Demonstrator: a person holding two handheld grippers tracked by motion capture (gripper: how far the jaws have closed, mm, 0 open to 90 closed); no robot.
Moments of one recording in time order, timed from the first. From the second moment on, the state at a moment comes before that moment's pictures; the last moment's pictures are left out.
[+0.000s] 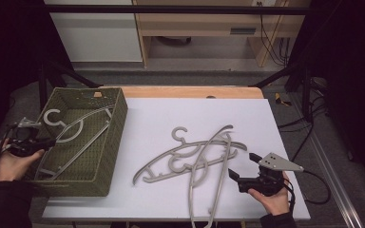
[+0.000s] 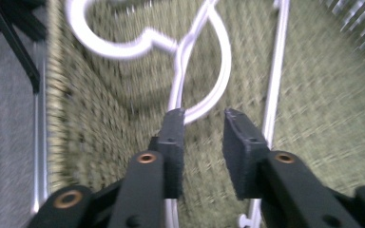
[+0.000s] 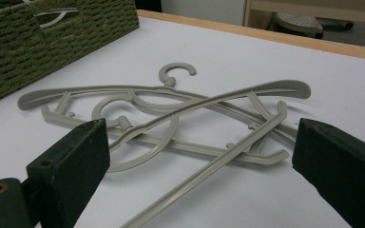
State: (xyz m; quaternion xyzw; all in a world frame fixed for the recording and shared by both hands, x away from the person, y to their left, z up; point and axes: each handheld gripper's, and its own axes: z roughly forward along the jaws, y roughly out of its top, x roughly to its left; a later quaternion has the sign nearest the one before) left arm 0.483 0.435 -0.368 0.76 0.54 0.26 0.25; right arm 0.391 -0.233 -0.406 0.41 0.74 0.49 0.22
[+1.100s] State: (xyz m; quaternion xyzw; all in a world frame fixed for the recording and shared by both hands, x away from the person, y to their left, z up) left arm 0.387 0.241 -0.362 0.74 0.37 0.23 0.51; right arm 0.386 -0.242 -0.400 0.40 0.72 0.51 0.23
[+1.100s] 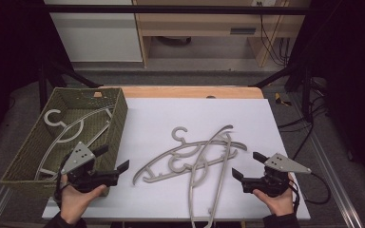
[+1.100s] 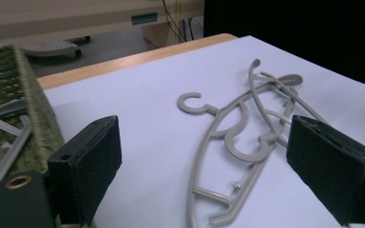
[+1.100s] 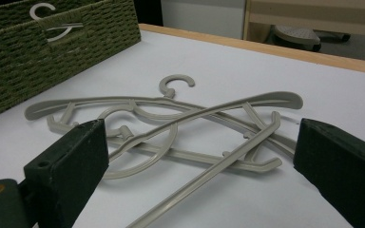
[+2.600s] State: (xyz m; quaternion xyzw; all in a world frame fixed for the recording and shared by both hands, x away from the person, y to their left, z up) left arm 0.404 0.070 -0.459 0.86 0.32 0.08 0.39; right arm 0.384 -0.241 -0.399 0.39 0.73 0.52 0.23
